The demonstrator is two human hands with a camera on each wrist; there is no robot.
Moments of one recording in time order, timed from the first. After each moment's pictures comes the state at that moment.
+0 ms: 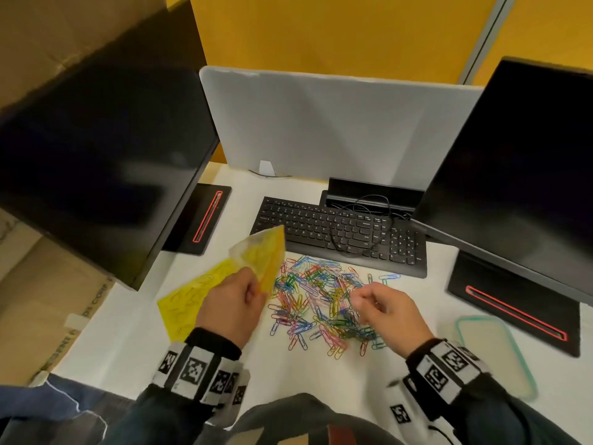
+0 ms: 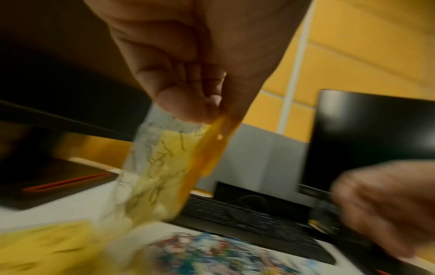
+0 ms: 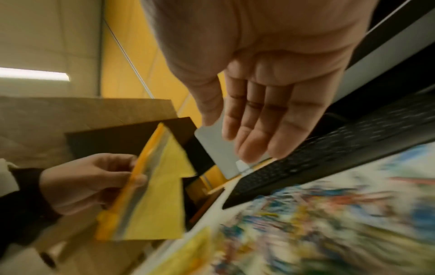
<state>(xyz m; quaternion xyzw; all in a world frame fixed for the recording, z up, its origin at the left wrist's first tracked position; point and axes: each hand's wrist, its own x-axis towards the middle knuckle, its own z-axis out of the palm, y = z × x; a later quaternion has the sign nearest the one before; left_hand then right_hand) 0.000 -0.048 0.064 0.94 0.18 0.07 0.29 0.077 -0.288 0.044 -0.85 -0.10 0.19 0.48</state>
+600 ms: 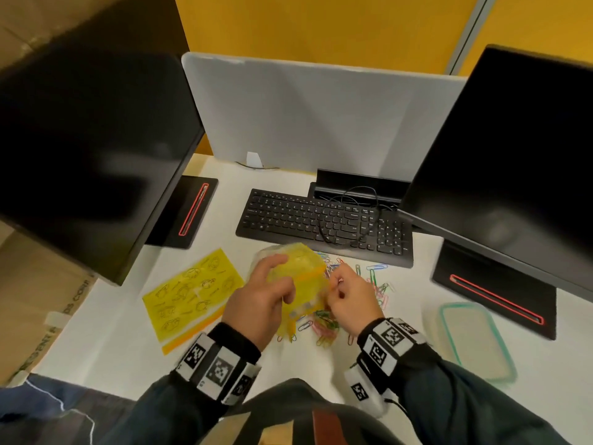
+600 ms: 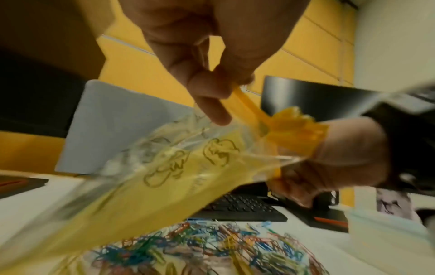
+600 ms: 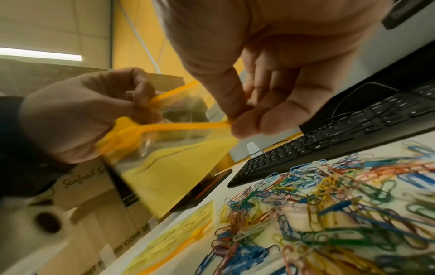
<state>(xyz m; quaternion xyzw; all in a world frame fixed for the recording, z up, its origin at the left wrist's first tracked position) 0.006 -0.088 0.059 0.95 0.00 0.10 0.31 0.080 -0.251 0.018 -0.87 -0.10 0.16 0.46</state>
